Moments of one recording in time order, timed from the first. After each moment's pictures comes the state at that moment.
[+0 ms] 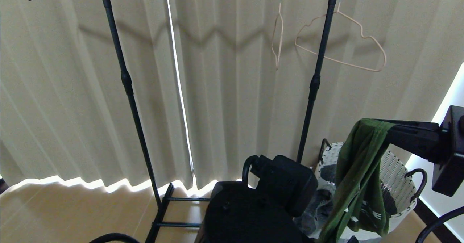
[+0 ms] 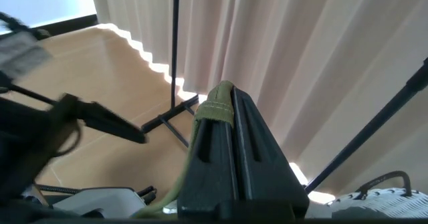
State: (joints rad) left arm -1.22 1.78 -0.84 -0.59 0.26 -0.25; right arm 0.50 1.13 -0.73 -0.22 0.24 -0.05
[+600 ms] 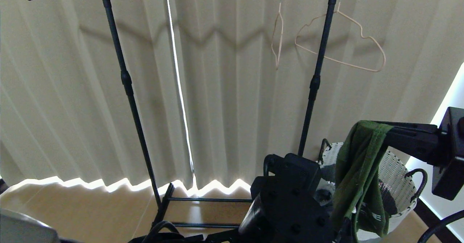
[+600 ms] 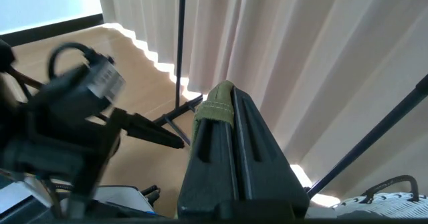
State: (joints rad) left arm -1.19 1.92 -0.95 -0.59 0.33 -0.28; right arm 0.53 1.13 -0.73 -0.22 0.24 -0.05
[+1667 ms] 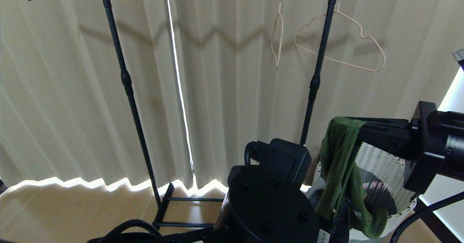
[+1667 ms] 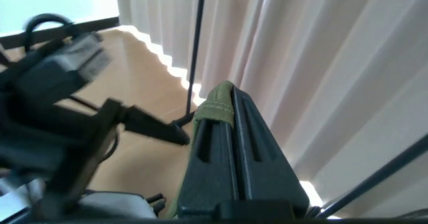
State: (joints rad) left arm -1.19 1.83 -0.91 -0.60 0.37 -0.28; right arm 0.60 1.22 -0.76 -0.31 0.24 -0.06
